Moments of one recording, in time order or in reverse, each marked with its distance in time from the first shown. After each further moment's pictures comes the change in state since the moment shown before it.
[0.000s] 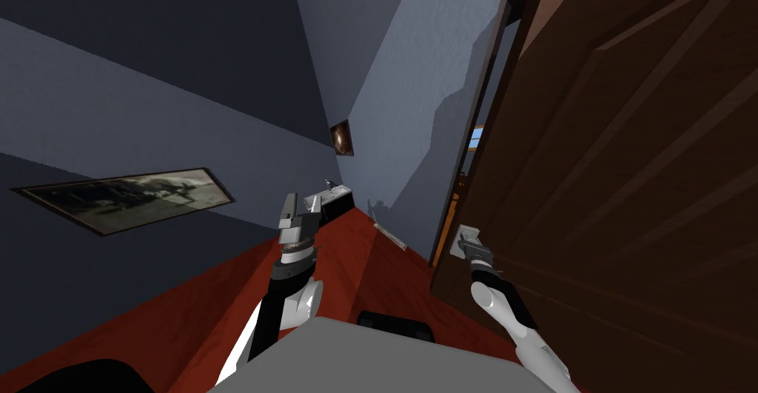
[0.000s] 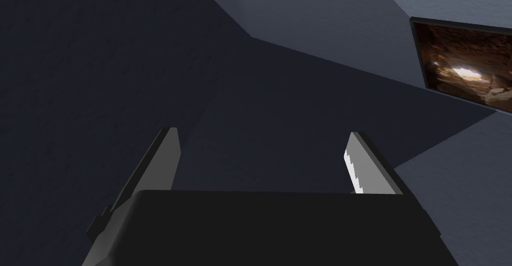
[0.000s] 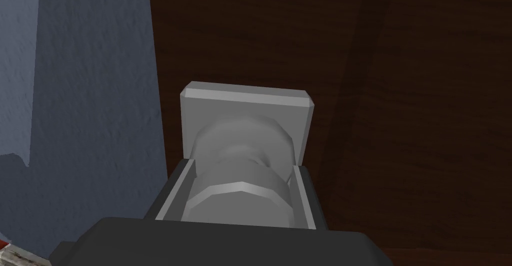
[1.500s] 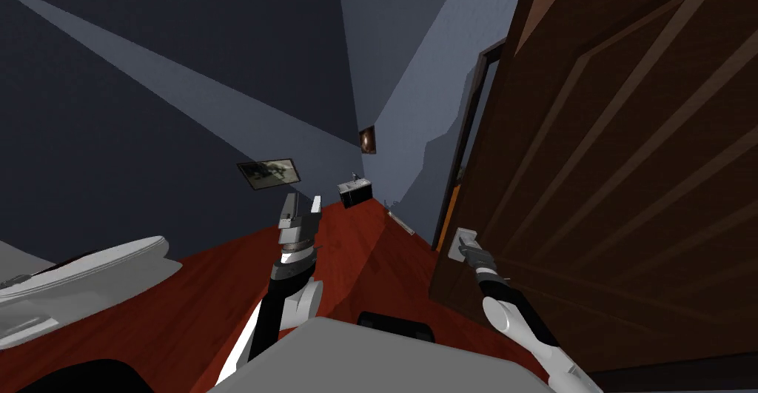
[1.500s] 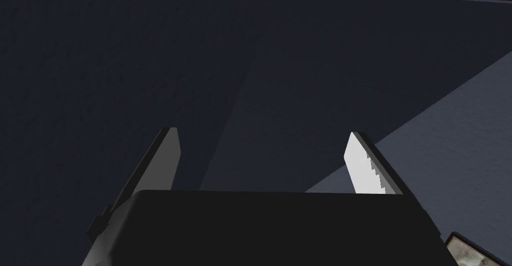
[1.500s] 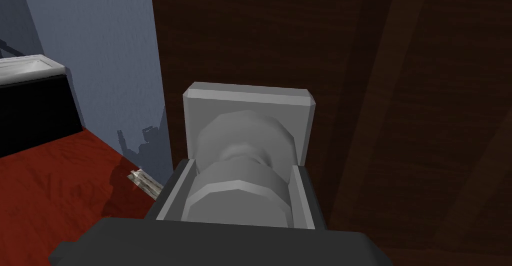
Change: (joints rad) arm 0.082 -0.152 0.150 -0.058 -0.001 -0.019 -0.172
